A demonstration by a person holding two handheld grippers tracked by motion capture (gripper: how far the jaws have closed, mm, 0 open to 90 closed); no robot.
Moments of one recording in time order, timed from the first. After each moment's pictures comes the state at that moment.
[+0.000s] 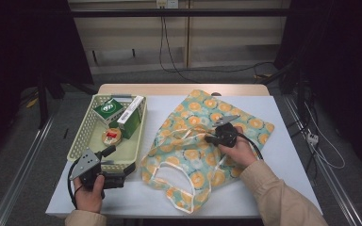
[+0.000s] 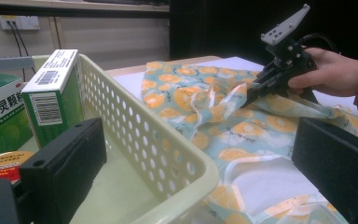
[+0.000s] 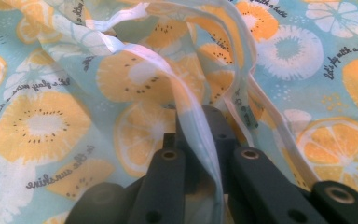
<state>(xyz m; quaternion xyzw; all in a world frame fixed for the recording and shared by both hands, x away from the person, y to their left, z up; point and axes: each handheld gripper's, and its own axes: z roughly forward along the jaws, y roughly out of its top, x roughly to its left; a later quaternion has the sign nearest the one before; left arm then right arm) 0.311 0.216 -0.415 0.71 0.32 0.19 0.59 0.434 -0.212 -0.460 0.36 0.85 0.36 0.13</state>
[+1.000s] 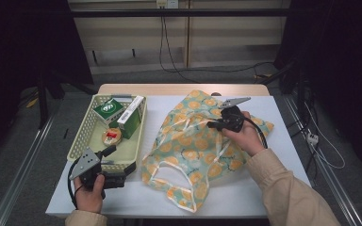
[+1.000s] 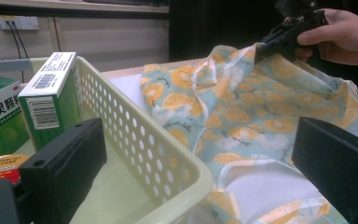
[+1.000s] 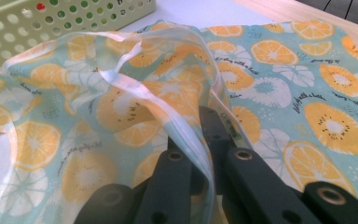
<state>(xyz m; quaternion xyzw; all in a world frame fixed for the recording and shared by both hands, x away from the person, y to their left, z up) 0.310 0.213 -0.410 0.71 0.33 0.19 0.59 0.442 -0.218 -0.390 0.38 0.82 0.41 0.13</state>
